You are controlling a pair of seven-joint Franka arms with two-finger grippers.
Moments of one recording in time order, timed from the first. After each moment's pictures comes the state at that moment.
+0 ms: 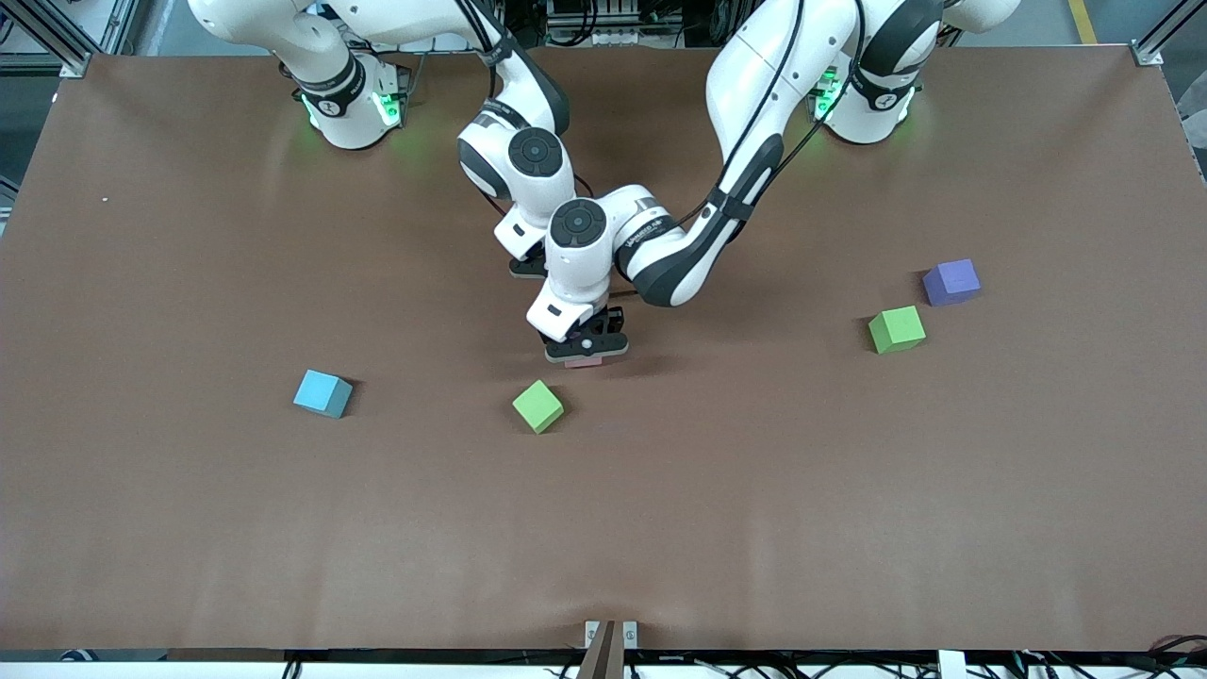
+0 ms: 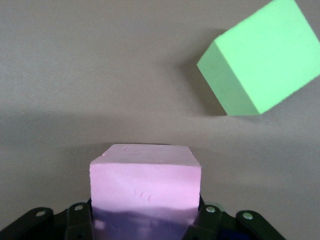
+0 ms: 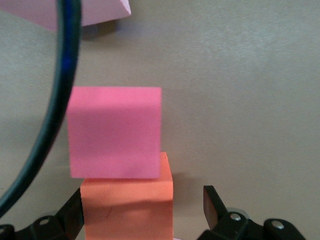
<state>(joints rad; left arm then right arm) -0.77 0.88 -0.14 -1.35 0.20 2.34 -1.12 0.76 0.40 0.11 -2.14 -0.03 2.50 0.93</state>
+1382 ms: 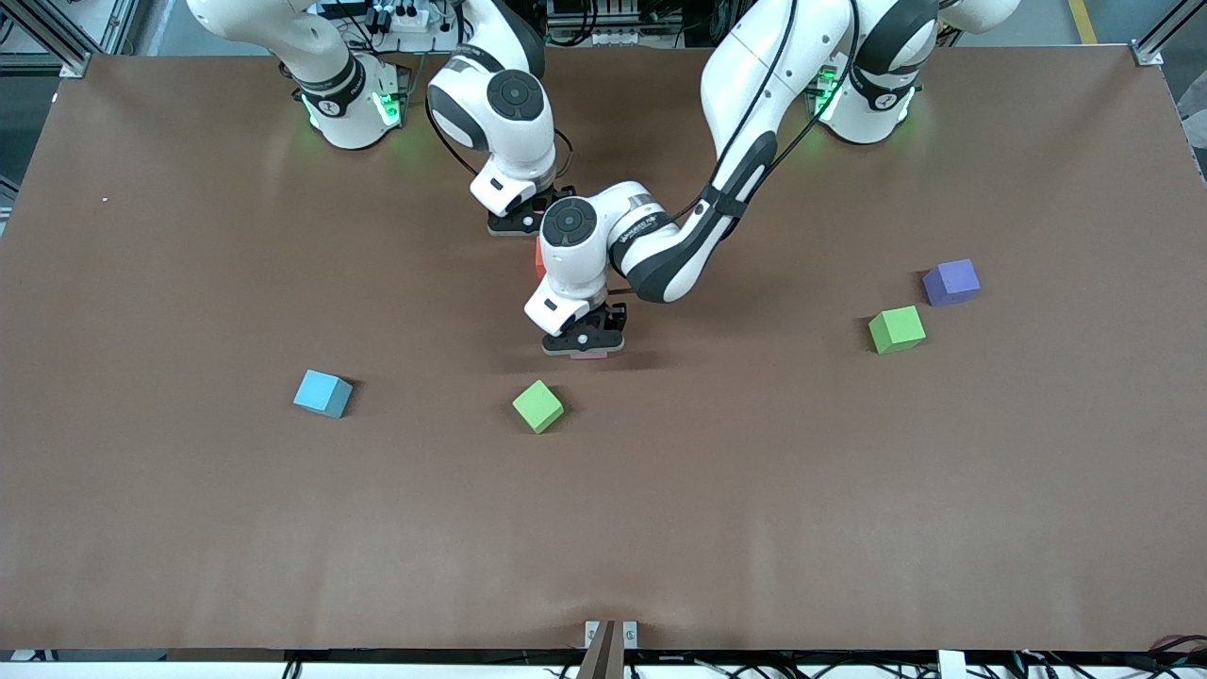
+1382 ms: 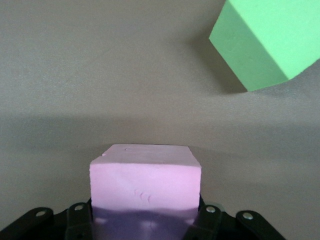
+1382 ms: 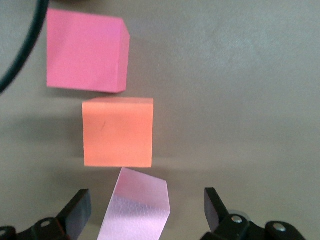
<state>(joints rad) -0.78 0.88 -0.13 -1.36 0.21 2.28 -1.05 0.67 0.19 0.25 -2.30 -0.05 2.39 0.91</state>
